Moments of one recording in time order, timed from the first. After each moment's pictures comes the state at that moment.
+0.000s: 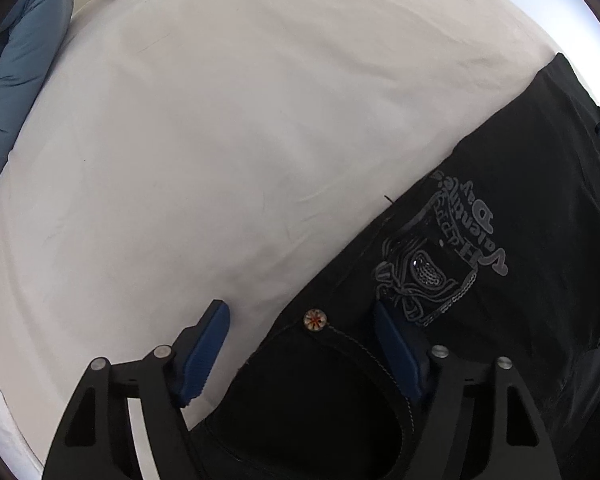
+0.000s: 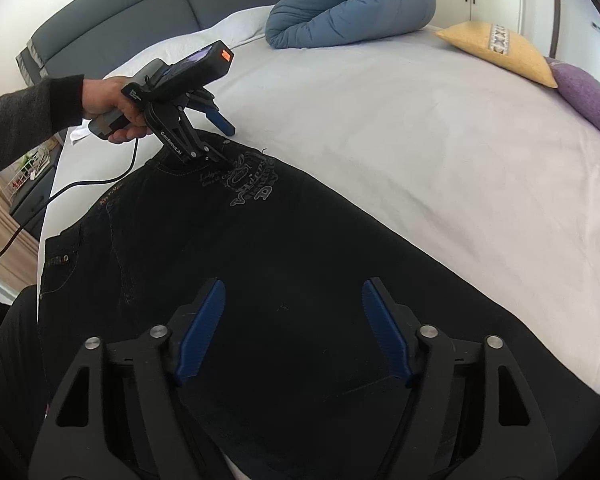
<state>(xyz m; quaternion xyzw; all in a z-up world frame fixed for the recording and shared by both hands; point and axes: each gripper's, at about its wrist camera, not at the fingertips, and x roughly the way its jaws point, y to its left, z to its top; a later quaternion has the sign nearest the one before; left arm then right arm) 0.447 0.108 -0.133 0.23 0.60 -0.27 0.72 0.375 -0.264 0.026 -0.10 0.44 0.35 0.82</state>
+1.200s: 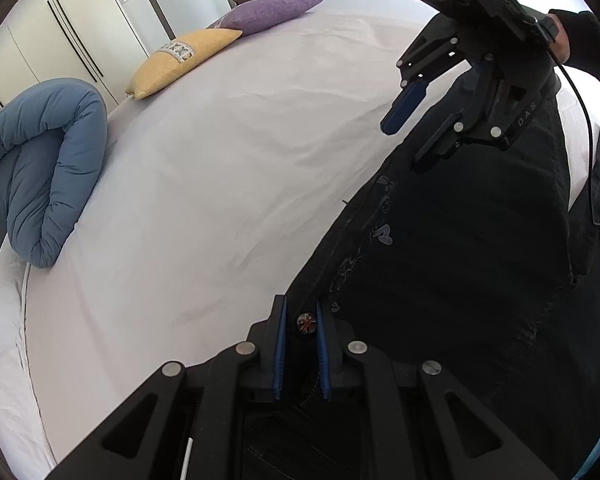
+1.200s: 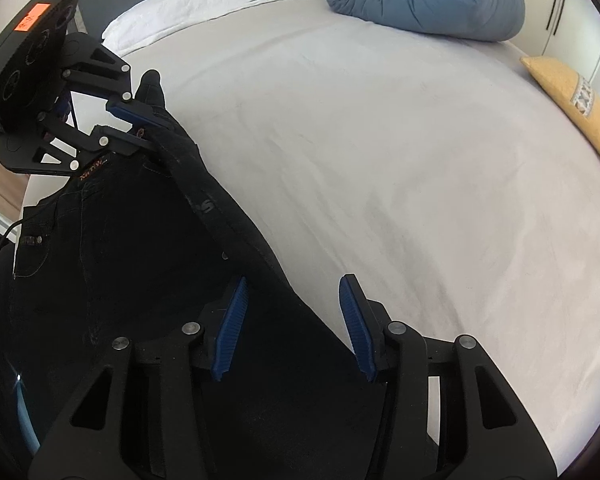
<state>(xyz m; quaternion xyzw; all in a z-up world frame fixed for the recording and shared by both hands) 0.322 0.114 -0.070 0.29 0.42 -0.28 0.81 0.471 -0.138 0.006 -0.24 0.46 0.40 0.75</state>
